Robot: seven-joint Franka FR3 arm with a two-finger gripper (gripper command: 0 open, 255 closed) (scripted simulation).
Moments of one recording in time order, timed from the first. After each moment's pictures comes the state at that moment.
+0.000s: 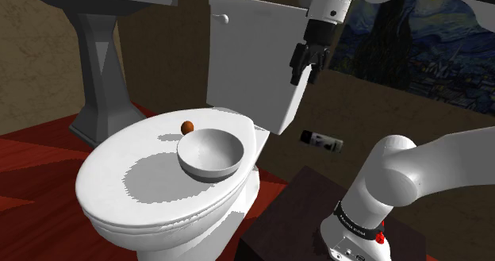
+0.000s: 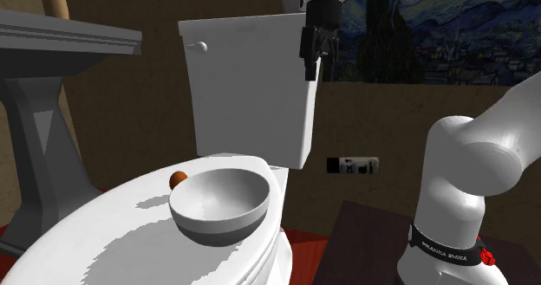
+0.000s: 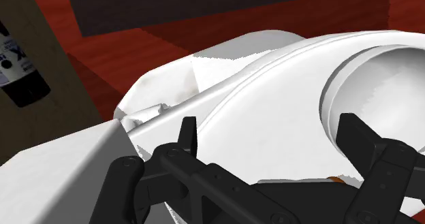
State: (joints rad) arm 0.00 -0.80 0.03 -2.29 0.09 1.48 0.16
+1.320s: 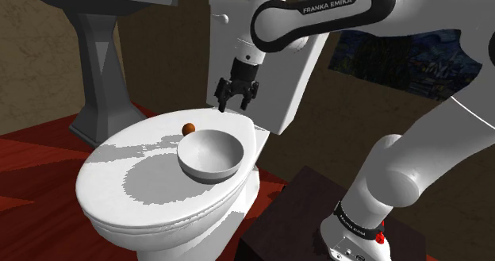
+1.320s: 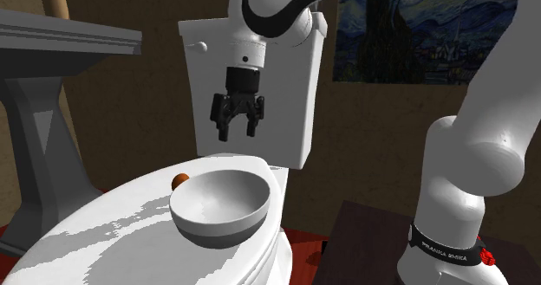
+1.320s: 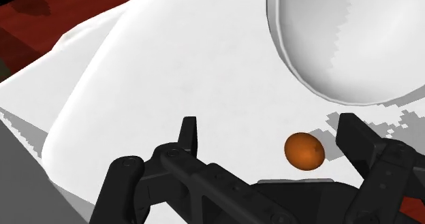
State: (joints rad) arm 0.03 -0.33 0.18 -2.31 0.19 2.06 0.29
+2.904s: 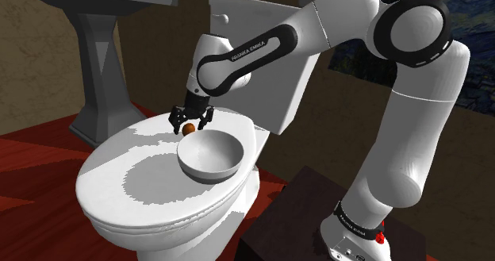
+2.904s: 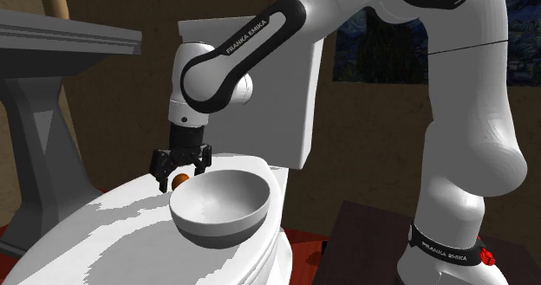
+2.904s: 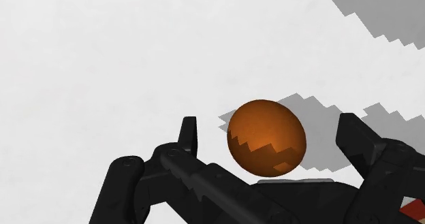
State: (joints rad) arm 0.07 0.18 0.25 -2.08 0.10 2.42 0.42
